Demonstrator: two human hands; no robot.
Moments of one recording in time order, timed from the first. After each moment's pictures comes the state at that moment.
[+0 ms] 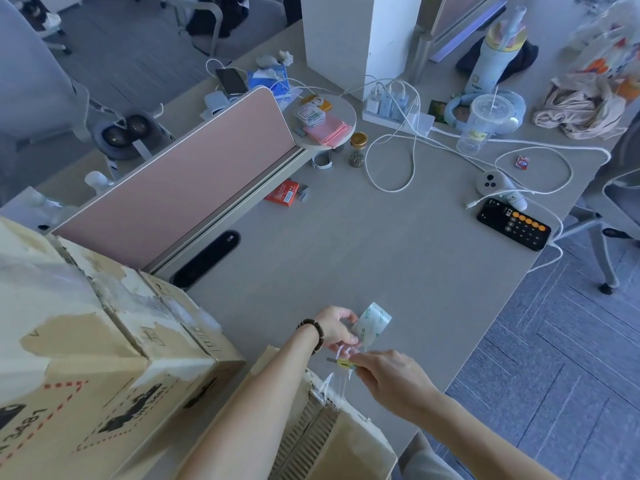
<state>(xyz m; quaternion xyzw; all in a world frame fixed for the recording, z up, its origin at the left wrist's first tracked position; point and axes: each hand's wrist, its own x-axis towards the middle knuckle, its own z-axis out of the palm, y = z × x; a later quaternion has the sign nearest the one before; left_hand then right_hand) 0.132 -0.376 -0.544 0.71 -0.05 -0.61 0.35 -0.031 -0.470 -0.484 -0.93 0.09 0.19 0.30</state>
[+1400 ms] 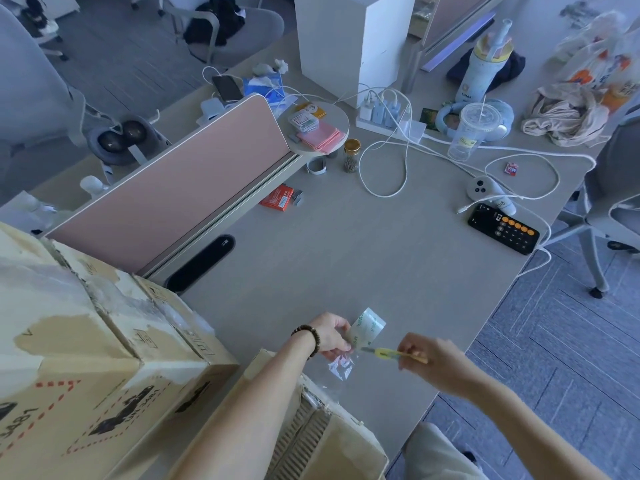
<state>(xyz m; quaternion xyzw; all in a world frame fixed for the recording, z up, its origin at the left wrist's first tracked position) 0.129 -0.375 -0.552 0.74 -0.13 -0.59 0.27 -0.054 -0.554 -0.478 -0.87 0.21 0.24 0.37</state>
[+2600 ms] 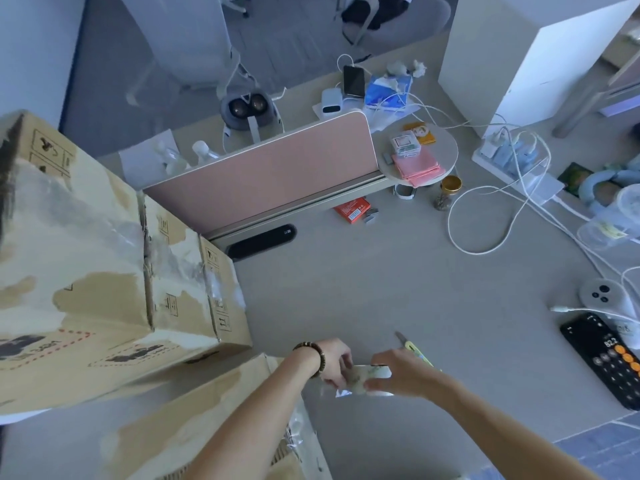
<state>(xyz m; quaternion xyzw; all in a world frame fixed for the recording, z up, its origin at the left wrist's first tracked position) 0.142 -0.391 -0.528 0.80 -0.10 -0.57 0.14 0.091 -0.591 -0.548 -0.90 -0.13 0.35 0.23</state>
